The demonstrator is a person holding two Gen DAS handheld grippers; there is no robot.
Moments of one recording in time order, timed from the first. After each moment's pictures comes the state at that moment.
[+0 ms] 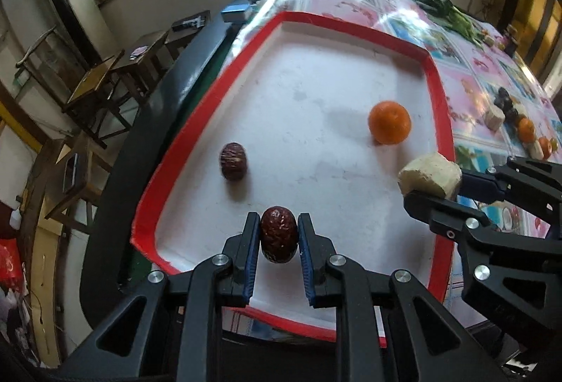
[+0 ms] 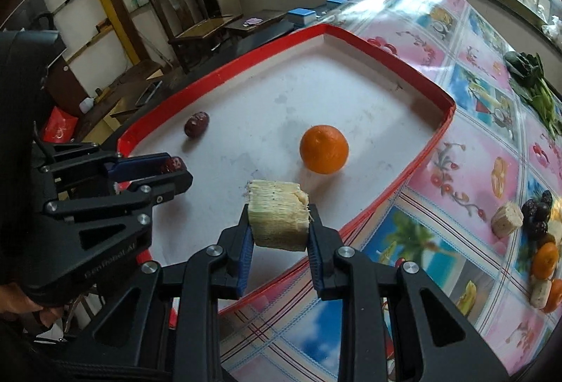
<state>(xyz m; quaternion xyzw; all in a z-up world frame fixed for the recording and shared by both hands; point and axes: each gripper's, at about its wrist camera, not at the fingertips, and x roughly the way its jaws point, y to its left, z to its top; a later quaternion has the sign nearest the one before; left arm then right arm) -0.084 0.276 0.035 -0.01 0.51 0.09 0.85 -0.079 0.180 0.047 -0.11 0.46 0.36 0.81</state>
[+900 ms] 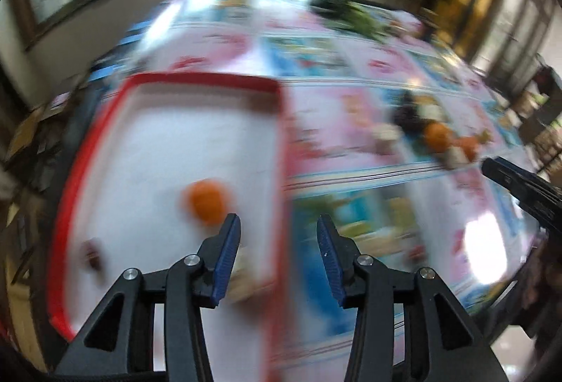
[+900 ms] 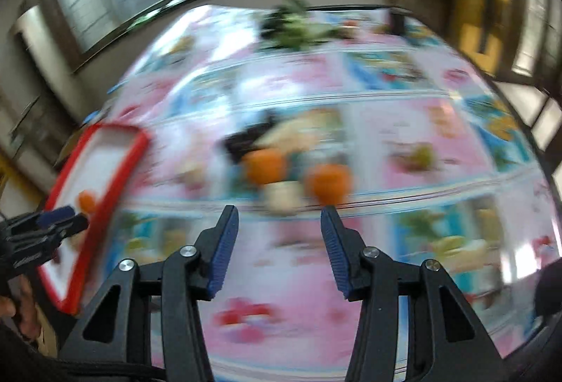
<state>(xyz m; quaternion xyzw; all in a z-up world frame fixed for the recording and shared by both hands) -0.022 0.161 0.056 0.01 0.50 -0.08 0.86 -0.061 -0.086 0.070 0.07 0.44 0.05 0.89</state>
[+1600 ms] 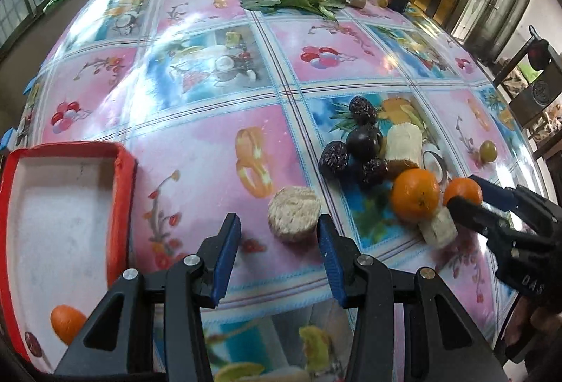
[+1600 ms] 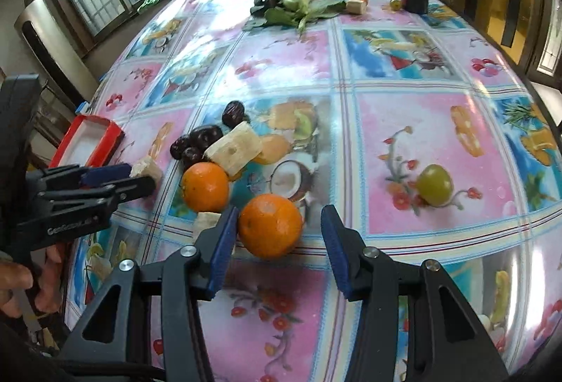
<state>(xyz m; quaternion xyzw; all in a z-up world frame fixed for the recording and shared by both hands) 0.070 0.068 0.016 0.04 0.53 -0.12 0.84 -0.004 -0.108 0.030 0.07 0.48 0.11 0.87</state>
